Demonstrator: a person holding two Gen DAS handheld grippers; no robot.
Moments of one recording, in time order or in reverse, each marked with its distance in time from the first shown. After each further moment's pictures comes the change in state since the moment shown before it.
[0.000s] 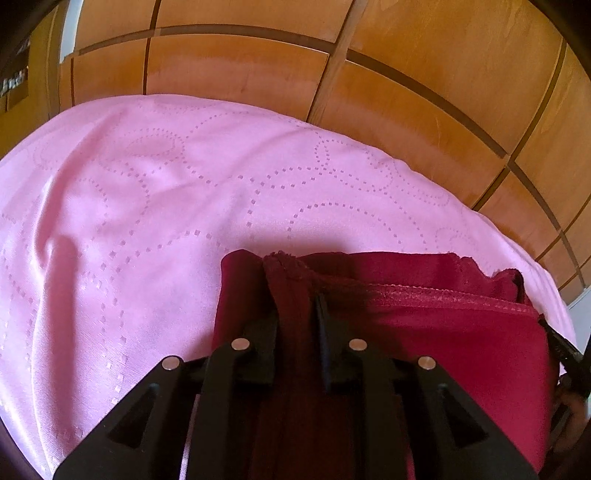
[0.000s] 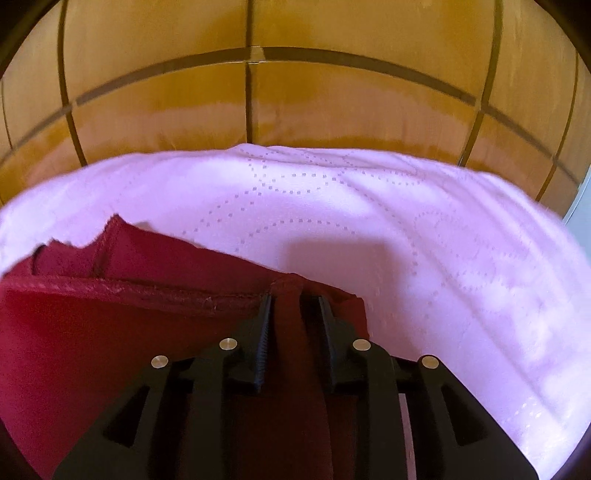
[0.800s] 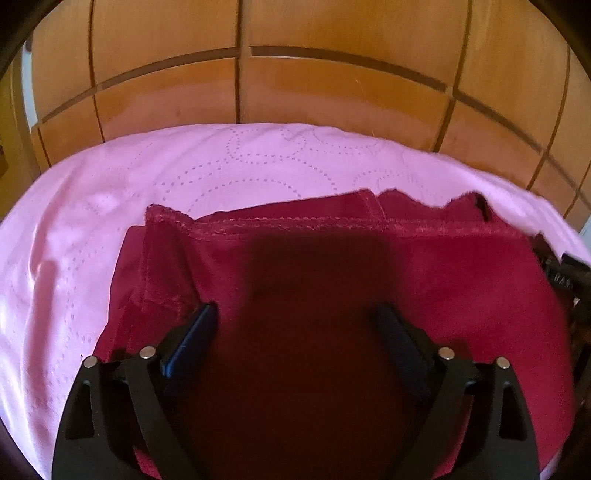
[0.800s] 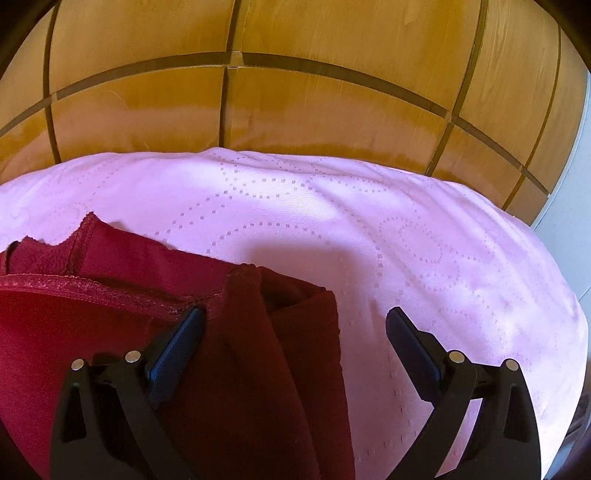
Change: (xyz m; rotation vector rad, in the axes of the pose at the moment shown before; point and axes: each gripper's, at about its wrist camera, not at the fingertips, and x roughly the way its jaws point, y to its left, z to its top) left arm -0.011 -0.092 -0.045 0.262 -0.013 0.071; right arm -0.004 -0.004 -0.001 0.003 -0.020 -0.129
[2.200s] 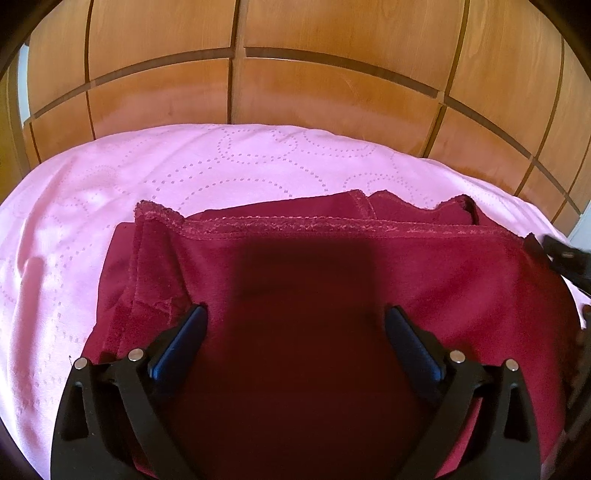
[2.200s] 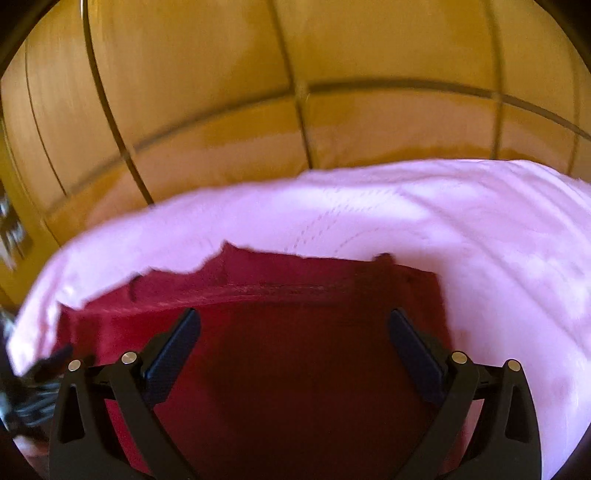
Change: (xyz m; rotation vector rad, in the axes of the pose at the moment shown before) left arm -0.001 0.005 -0.002 -0.023 -0.023 -0.068; right arm -0.066 0.003 -0.006 0.175 -0.064 0.408
